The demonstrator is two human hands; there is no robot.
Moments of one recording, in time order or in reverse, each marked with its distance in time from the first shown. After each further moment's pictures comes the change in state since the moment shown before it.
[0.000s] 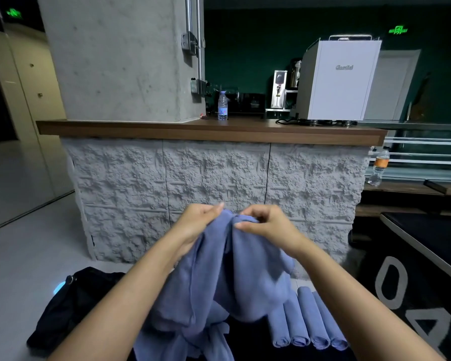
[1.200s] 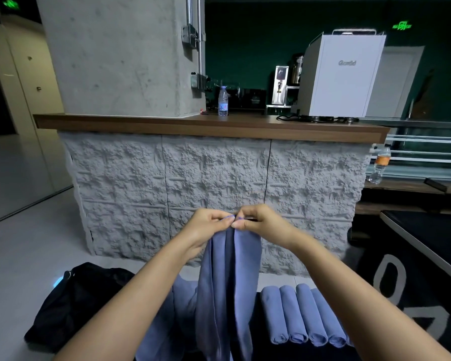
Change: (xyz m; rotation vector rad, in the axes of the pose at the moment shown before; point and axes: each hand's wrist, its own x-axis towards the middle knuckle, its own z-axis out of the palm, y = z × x) left_hand 0.009 -0.020 0.020 -0.001 -0.027 0.002; right_hand 0.015 0.003 -0.001 -0.284 -0.167 0.053
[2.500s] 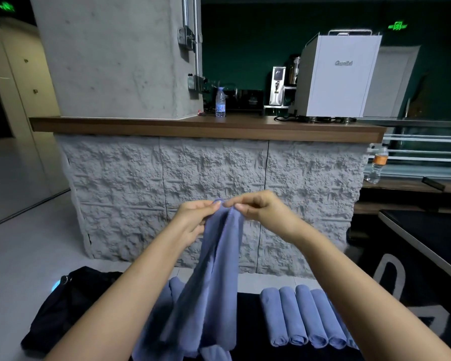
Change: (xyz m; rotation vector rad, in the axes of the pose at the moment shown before) left_hand 0.015 0.020 -0.012 -0.340 0.187 -0.174; right_hand 0.003 -0.021 -0.013 0.133 0.119 0.004
